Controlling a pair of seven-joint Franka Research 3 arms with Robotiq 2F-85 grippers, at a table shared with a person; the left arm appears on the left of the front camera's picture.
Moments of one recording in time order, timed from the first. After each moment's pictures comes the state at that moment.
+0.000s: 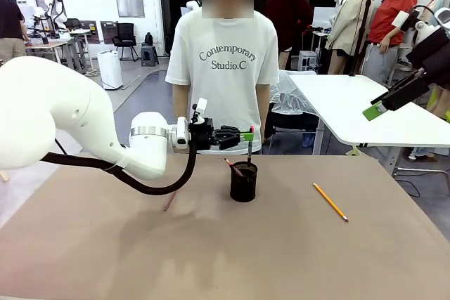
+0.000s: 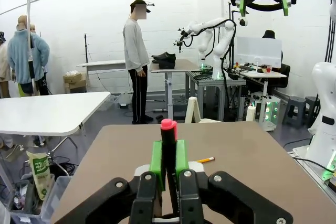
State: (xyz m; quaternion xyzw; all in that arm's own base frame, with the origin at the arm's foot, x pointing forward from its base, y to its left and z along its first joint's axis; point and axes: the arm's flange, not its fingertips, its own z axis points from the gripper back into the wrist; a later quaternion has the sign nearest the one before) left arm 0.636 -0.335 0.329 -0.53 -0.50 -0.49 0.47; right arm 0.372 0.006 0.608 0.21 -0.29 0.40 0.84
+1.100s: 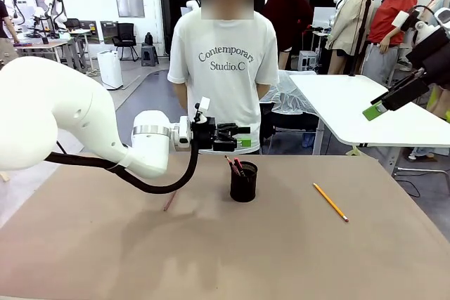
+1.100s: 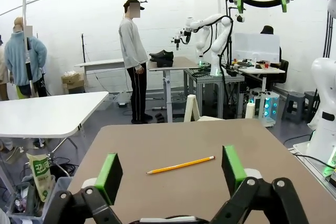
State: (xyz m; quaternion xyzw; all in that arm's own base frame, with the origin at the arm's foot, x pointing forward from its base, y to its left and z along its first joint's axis) left arm 0.637 -0.341 0.333 -0.53 -0.50 -0.50 0.47; right arm 0.372 0.006 0.608 0.21 -0.29 0.40 0.84
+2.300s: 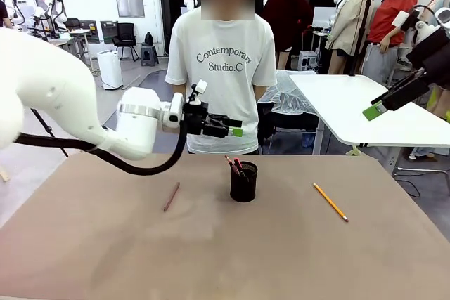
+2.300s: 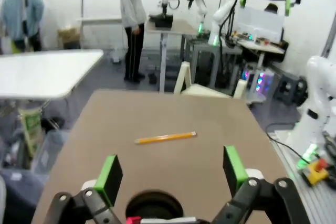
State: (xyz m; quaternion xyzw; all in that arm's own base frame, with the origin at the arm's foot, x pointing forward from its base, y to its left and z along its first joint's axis) left arm 0.615 -0.307 0.408 -0.49 -0.41 -0.52 0.57; right arm 0.372 0.006 0.608 0.21 -0.29 0.40 0.84
